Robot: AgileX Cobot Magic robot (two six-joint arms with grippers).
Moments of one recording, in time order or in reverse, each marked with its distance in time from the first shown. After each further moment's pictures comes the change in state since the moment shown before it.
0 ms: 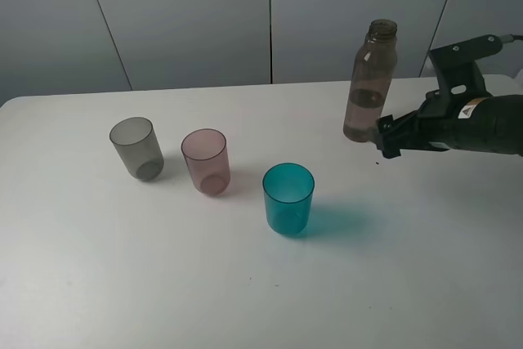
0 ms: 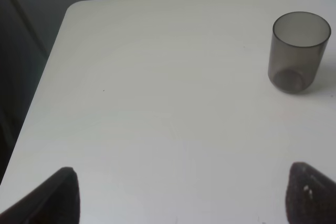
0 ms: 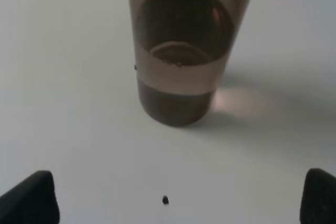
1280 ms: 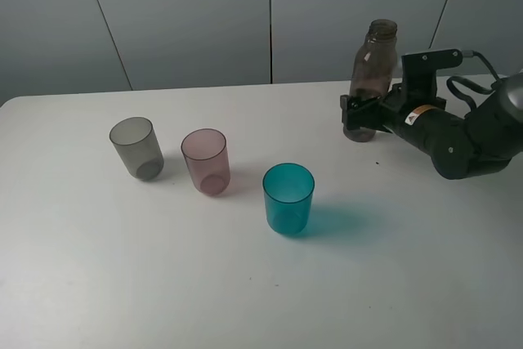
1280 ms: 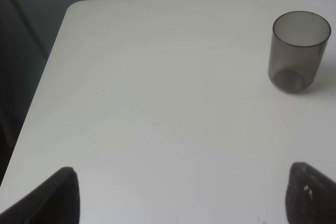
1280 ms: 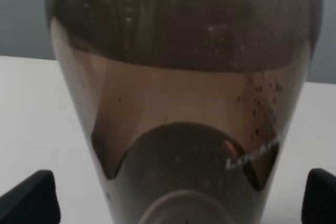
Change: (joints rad) left arm 0.000 0.000 0.000 0.000 0.000 0.004; right arm 0.000 0.444 -0.164 0.000 -0.607 0.137
